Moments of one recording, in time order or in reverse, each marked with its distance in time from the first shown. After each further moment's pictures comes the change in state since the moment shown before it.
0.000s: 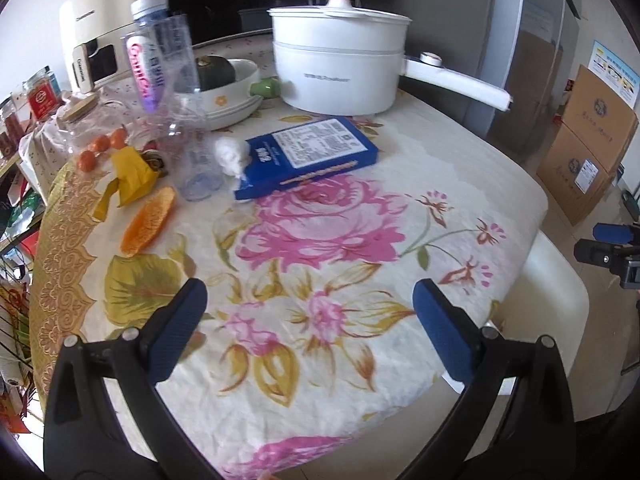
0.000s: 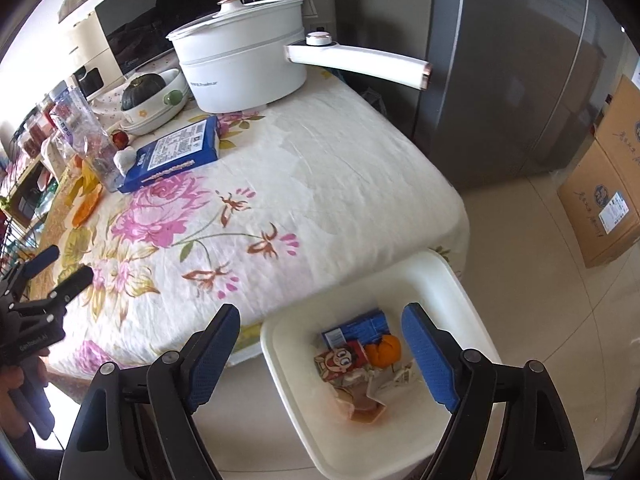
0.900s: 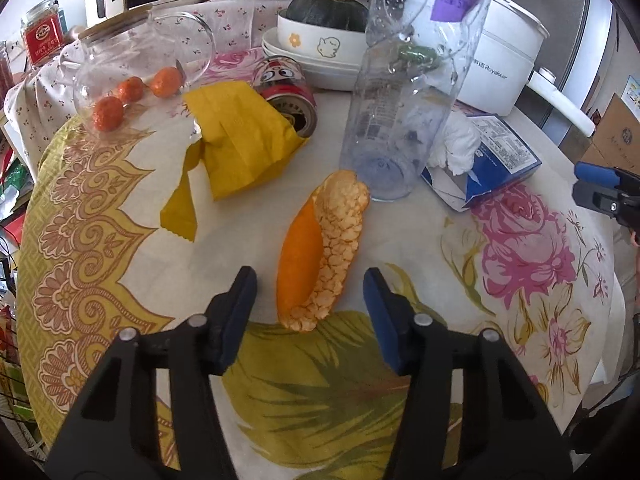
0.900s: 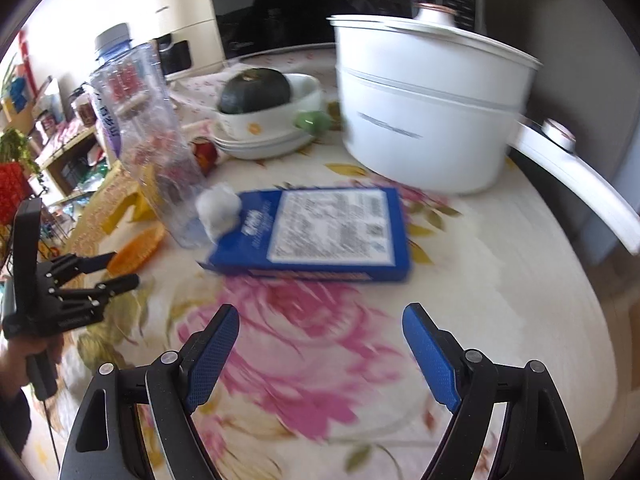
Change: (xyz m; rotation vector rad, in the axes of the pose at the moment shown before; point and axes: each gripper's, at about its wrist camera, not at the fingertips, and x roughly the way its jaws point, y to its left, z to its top) left arm 0.107 0.174 0.012 -0.057 0.067 -0.060; right arm 0.109 0.191 0.104 -0.279 -0.145 0.214
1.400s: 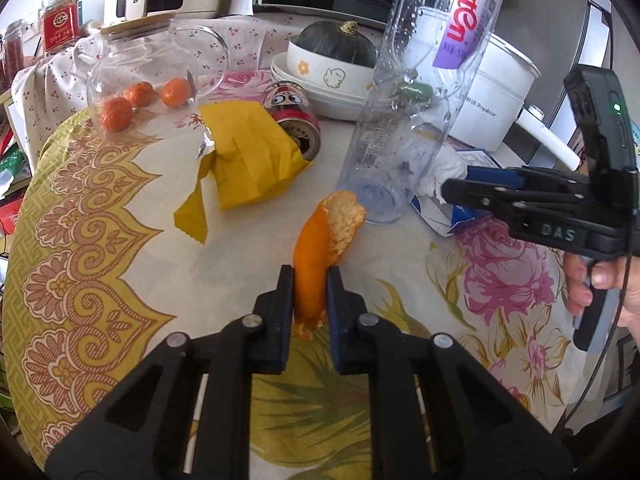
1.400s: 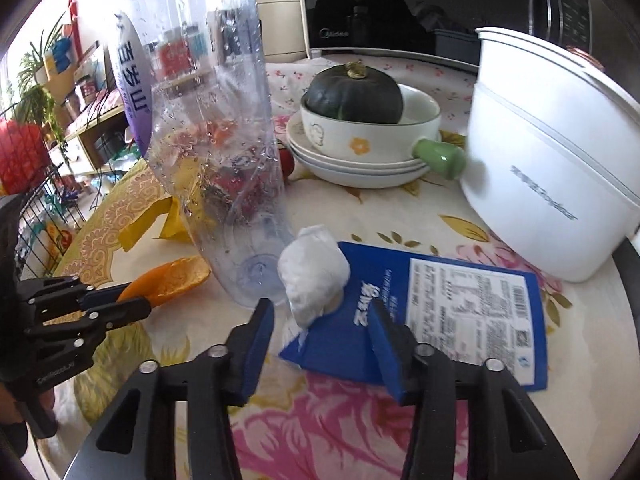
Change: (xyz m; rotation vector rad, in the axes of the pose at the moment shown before) left arm -0.014 0.009 -0.006 -0.080 -0.090 -0.062; right arm 0.072 0.065 0.035 -0.148 -0.030 0.086
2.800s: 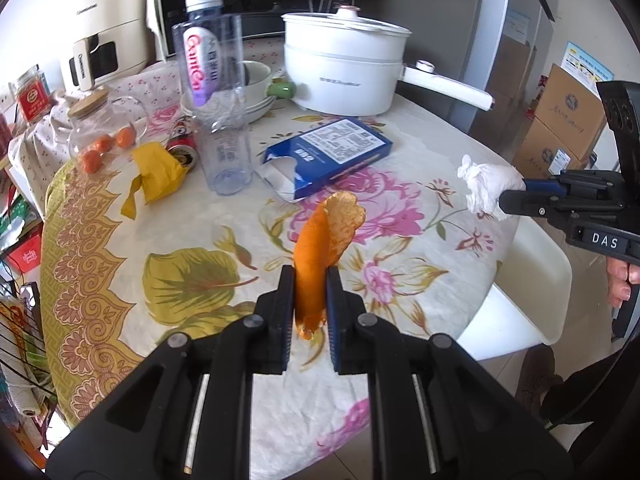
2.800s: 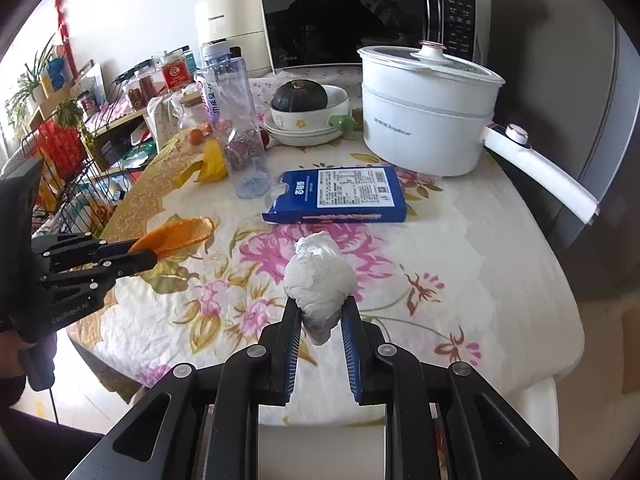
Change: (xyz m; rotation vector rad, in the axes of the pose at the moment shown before) left arm -0.108 -0.138 -0.036 0.208 0.034 0.001; right arm -0.207 -0.039 -0.117 0.117 0.036 -0.068
